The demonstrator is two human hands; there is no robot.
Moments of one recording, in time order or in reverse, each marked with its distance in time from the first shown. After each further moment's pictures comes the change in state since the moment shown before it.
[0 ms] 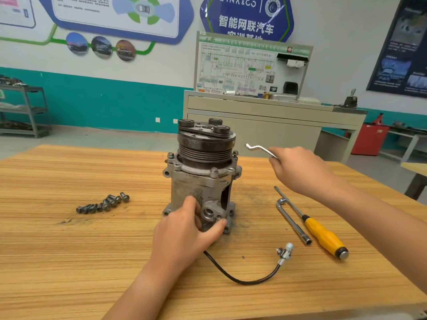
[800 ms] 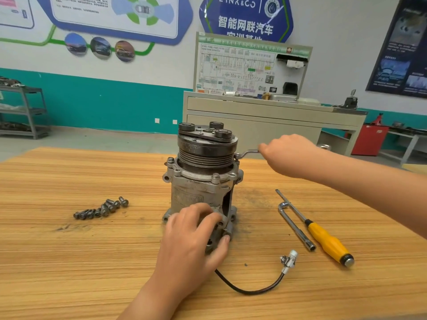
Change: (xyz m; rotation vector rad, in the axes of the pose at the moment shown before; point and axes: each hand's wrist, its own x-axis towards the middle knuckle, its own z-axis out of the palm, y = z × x) left_hand -0.010 0.000 0.004 0.081 0.229 0.478; right_hand 0.054 0.005 0.002 -0.576 -0.123 -0.366
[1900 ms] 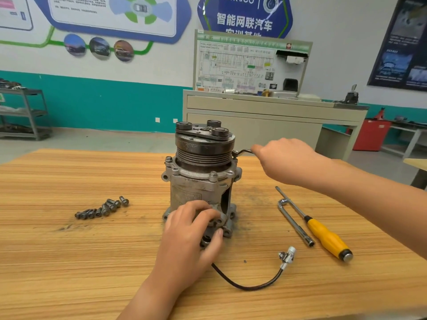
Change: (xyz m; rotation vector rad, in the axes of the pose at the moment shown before) left_hand 0.001 -0.002 -0.002 -0.144 -0.058 -0.088; right_hand -0.021 -0.020 -0.022 0.175 -0.042 0.085
